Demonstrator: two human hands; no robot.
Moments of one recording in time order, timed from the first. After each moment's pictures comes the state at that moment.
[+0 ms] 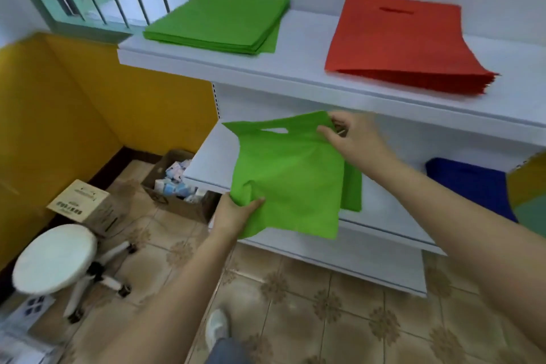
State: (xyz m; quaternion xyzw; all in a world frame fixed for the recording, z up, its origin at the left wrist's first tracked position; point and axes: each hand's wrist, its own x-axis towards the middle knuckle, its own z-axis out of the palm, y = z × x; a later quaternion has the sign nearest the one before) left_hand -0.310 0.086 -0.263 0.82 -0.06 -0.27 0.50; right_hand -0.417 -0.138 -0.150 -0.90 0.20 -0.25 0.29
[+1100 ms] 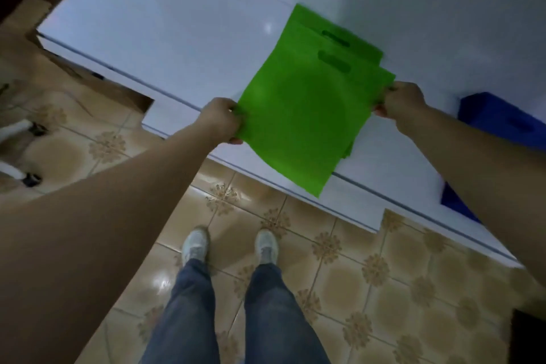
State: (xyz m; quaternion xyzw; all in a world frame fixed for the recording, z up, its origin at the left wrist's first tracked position) left_hand -0.258 -0.106 -0.483 0.82 -0.07 -0.42 0.40; right_hand -0.412 -0.409 -0.472 -0.67 0.59 -0.04 0.45
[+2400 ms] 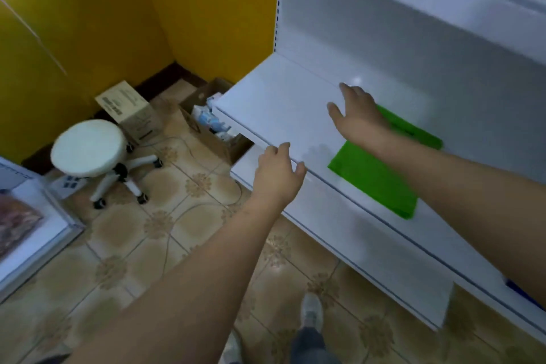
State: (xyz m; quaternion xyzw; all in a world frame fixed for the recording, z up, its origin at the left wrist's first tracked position) left_hand -0.311 0.021 -0.360 0.92 -0.16 -0.16 0.32; right_hand -0.288 -0.174 -0.316 -0.97 0.17 -0.02 0.17
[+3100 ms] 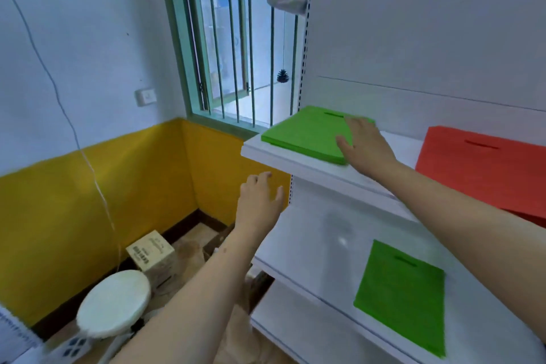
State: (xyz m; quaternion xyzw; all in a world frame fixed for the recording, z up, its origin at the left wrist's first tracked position) left_hand -0.199 0.126 -0.105 0.91 -0.22 0.07 0.36; right_hand -0.238 -0.114 -0.021 -0.96 0.13 -0.24 0.10
